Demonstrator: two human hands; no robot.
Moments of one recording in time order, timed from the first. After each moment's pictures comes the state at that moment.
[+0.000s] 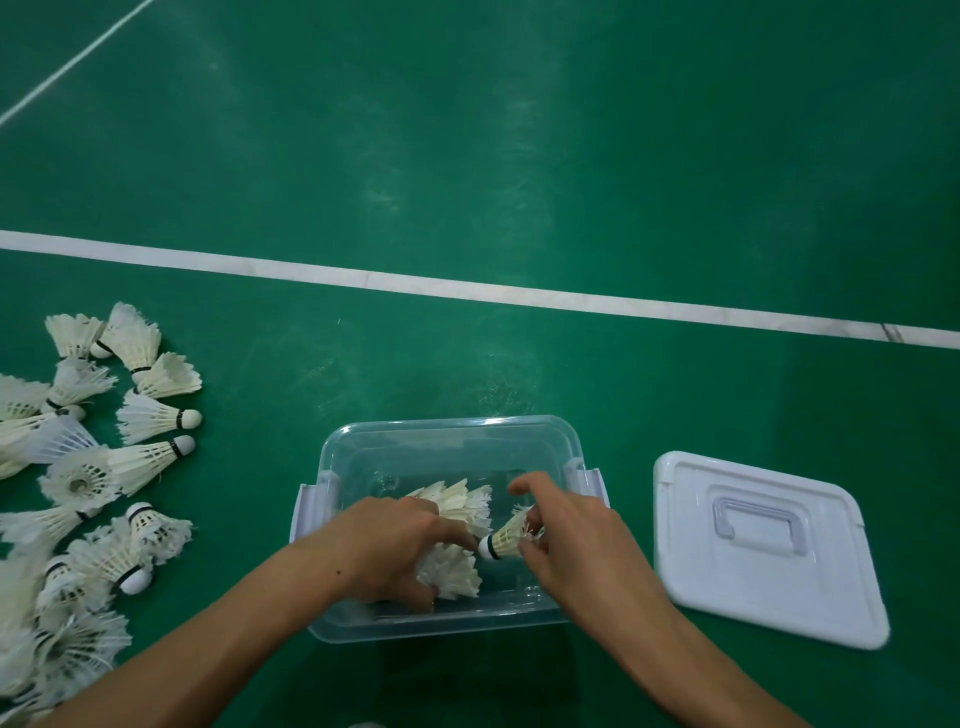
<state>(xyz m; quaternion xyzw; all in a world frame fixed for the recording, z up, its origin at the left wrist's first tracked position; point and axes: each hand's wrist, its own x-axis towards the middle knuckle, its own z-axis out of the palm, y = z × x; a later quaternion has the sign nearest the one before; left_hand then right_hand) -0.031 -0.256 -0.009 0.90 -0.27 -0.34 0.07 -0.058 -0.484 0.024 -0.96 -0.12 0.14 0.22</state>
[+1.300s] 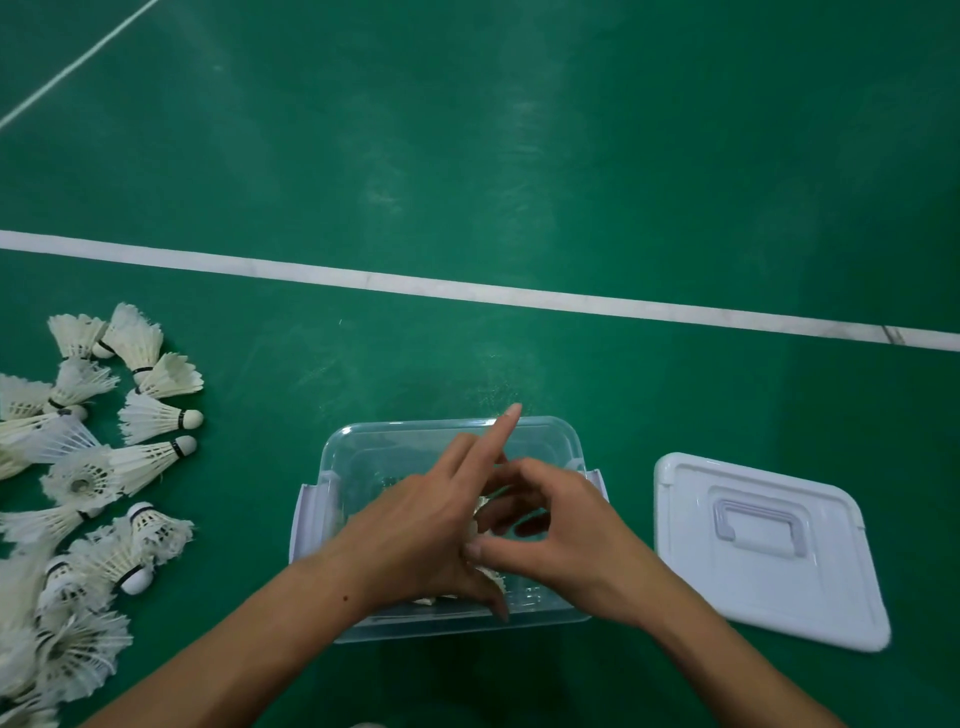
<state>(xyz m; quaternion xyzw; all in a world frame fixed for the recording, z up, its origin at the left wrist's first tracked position) -0.042 -0.281 0.033 0.91 -0.23 -0.18 0.30 -0.042 -0.477 0.060 -0.81 -0.10 0.27 0.50</state>
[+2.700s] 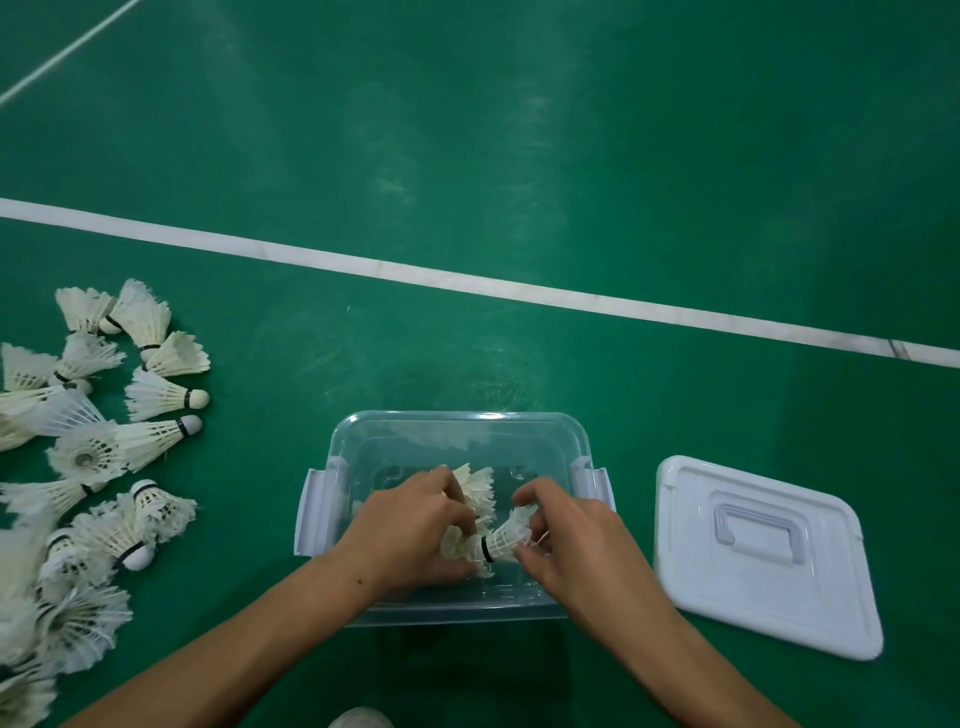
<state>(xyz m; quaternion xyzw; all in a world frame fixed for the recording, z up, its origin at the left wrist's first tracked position) -0.048 -0.266 -0.031 0.95 -0.19 -0.20 0.16 -0.060 -0.482 0.019 -0.96 -0.12 0.17 0.21</state>
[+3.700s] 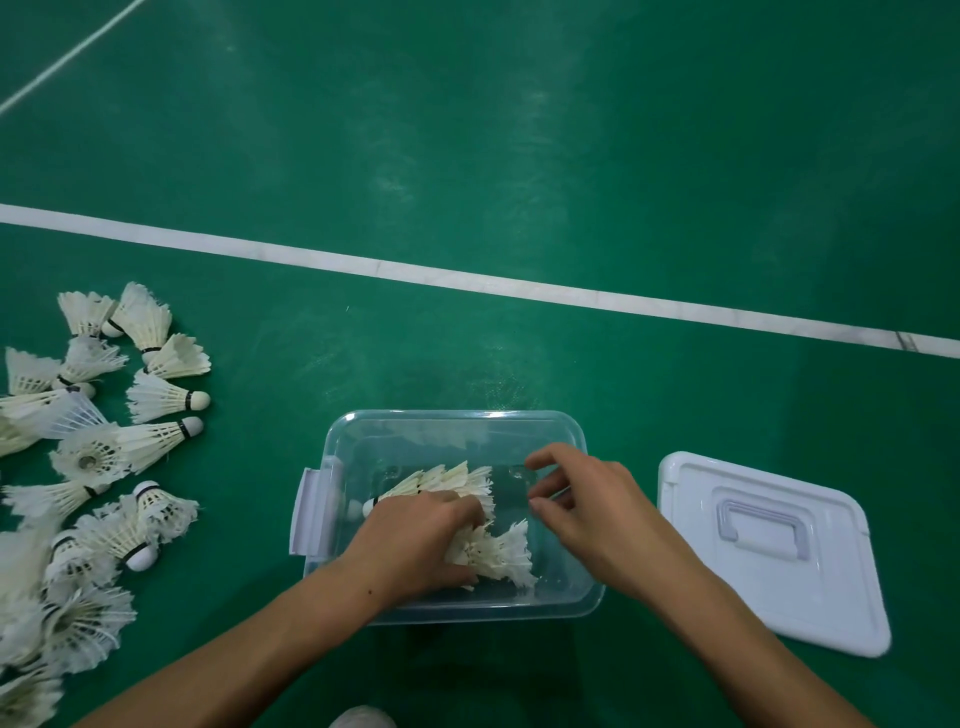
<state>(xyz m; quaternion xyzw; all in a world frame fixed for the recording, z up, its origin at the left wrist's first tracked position) -0.053 -0.278 -0.031 0.95 -0.18 -0.21 0.13 -0.029 -0.495 0.043 -0.93 -0.08 0.22 0.29</state>
